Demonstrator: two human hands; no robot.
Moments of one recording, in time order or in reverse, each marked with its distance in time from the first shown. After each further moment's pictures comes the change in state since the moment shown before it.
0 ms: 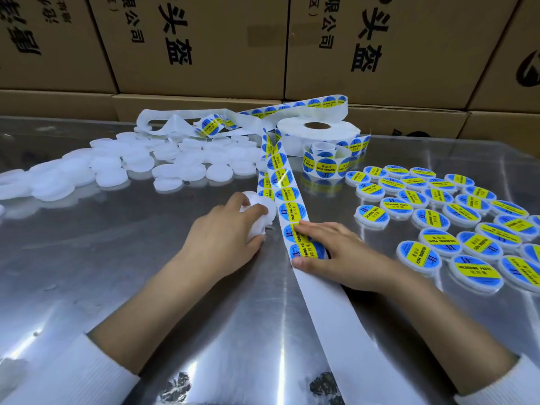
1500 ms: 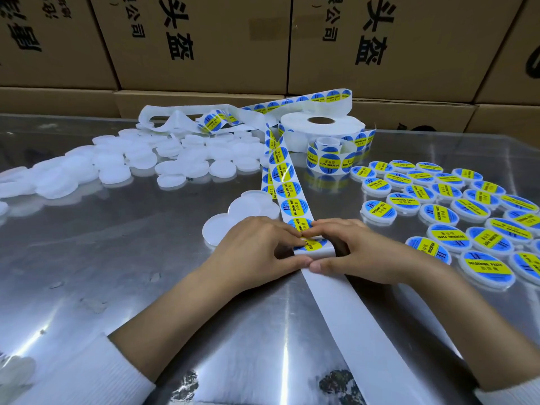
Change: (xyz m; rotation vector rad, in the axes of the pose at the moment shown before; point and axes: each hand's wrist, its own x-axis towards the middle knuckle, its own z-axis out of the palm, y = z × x) left_hand -0.009 0.027 0.001 -0.405 -0.016 0.291; right_hand 0.000 0.015 -0.011 0.064 -0.053 -0.071
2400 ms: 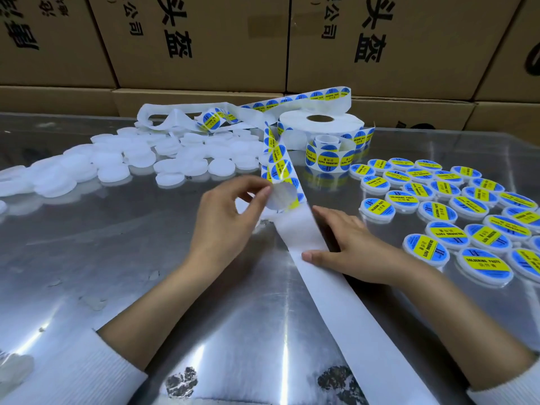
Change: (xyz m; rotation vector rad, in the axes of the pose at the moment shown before) left_hand 0.003 -0.011 -0.017 -0.420 0.587 -0.191; right_hand 0.001 -0.010 0.009 -0.016 0.071 0.130
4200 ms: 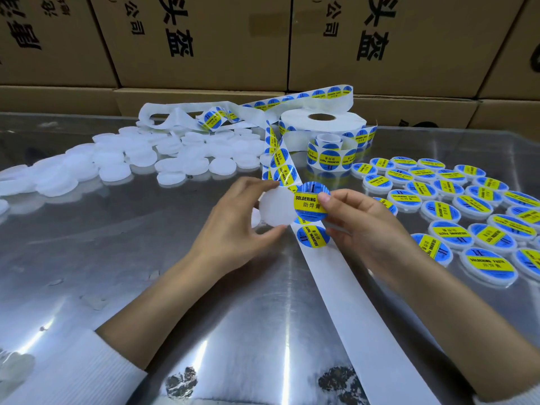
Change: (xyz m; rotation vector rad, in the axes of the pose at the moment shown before) left_hand -0.003 -0.007 0.000 0.229 -0.246 0.111; right_hand -0.011 -0.031 -0.009 1.149 0.202 0.083
